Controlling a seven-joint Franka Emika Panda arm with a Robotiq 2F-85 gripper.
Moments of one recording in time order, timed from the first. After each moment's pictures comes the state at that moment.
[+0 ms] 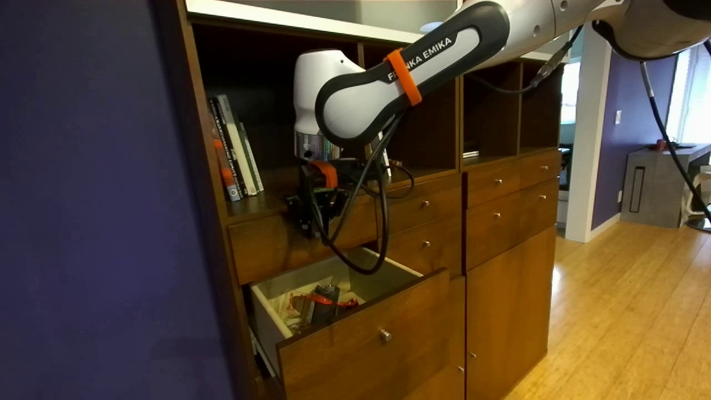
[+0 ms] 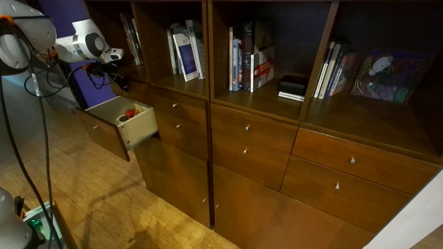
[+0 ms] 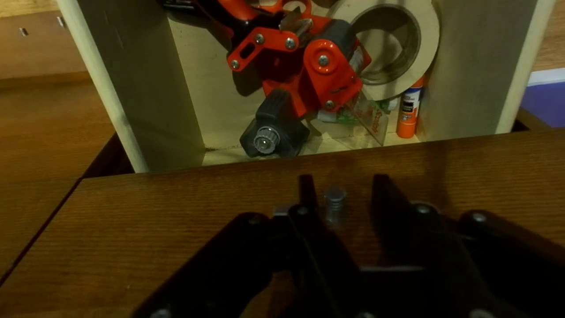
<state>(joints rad) 0.50 0.39 0.23 -1.58 -0.30 2.19 0.79</state>
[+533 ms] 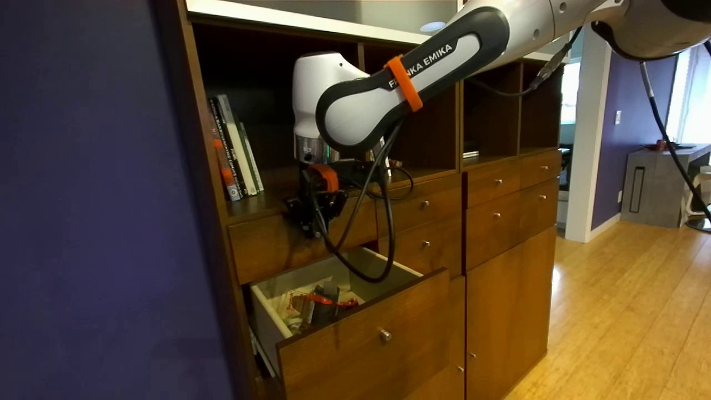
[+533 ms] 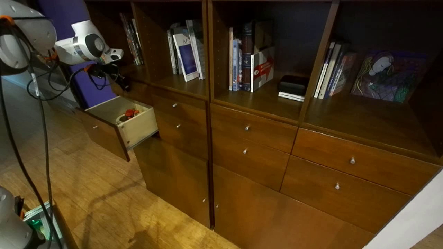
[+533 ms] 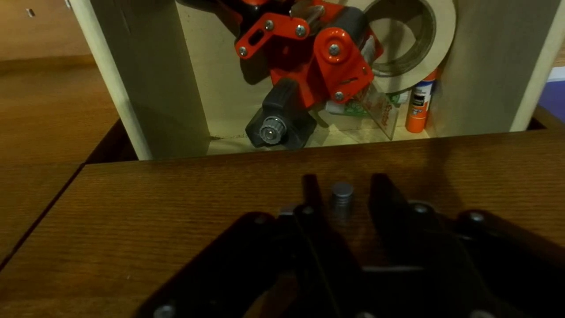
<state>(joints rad) 0.53 0.39 0.20 -1.58 -0.34 2.21 0.79</state>
